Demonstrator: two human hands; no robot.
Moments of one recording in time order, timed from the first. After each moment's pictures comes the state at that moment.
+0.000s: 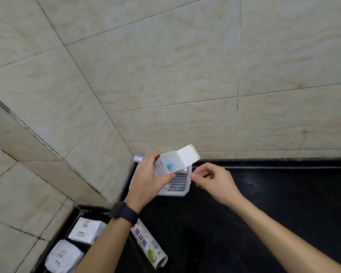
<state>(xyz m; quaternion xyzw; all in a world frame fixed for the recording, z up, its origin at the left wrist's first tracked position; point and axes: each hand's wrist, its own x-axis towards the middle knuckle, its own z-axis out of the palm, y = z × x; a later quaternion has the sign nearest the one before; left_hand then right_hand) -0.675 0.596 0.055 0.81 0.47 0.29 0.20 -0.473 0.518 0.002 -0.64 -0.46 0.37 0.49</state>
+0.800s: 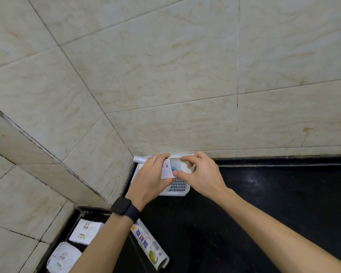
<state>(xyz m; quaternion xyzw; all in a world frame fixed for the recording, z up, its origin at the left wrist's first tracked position) -0.670 0.610 0.050 0.89 0.41 0.19 0.07 -0.493 0.549 0.019 -0.68 -0.57 0.20 0.42</state>
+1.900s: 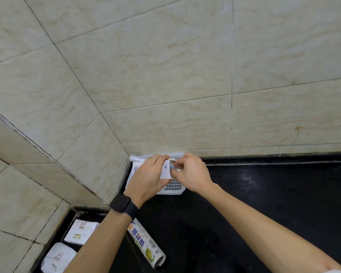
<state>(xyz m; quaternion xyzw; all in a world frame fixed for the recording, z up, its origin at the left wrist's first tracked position) -0.668 0.609 0.048 0.91 0.38 0.14 0.04 -0.509 0.563 0.021 -0.71 -0.57 0.22 0.34</state>
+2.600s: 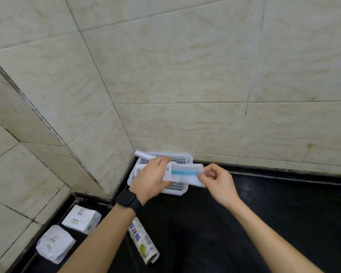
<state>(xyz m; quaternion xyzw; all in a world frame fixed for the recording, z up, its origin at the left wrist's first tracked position) -0.679 0.614 0.031 0.89 0.45 0.10 0.06 -0.471 0.528 -0.011 -0.64 -0.44 0.36 0.52</state>
